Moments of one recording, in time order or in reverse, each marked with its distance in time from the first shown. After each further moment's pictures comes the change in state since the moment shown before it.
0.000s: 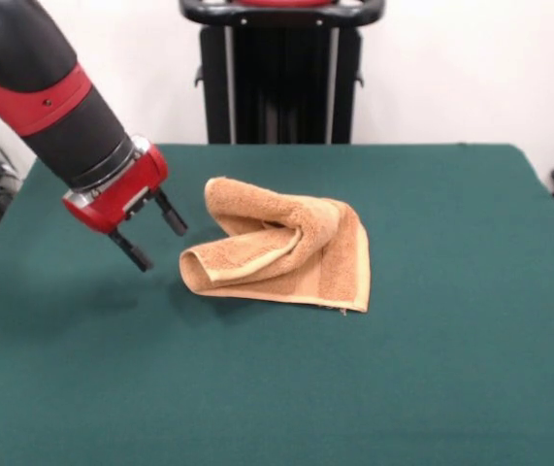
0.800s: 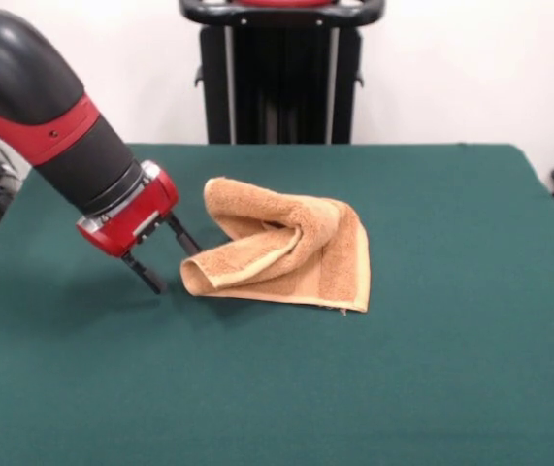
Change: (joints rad) arm -0.030 0.092 0.000 -0.009 0.019 -0.084 0.000
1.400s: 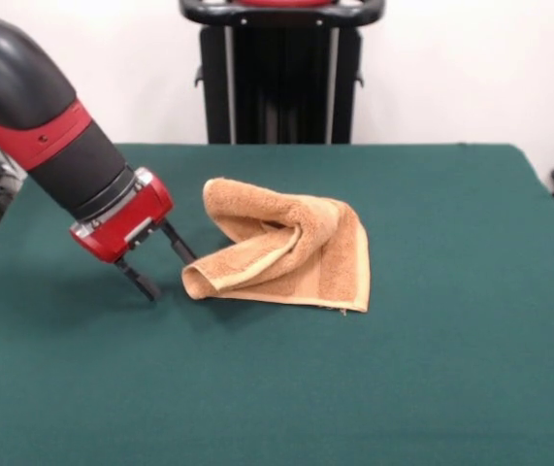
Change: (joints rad) arm -0.033 0.029 0.008 0.004 0.011 -0.042 0.000
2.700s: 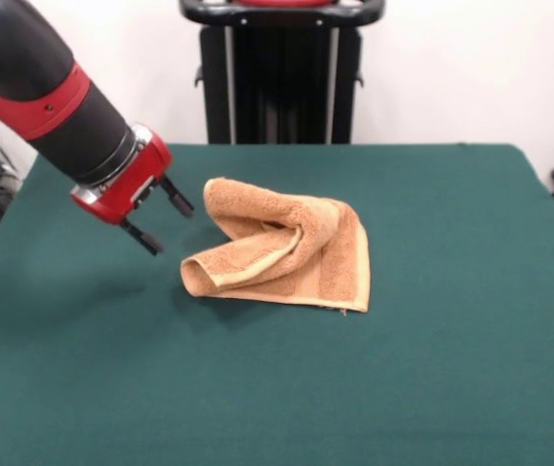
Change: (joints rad) arm 0.085 -0.114 -0.029 -0.028 0.006 0.263 0.000
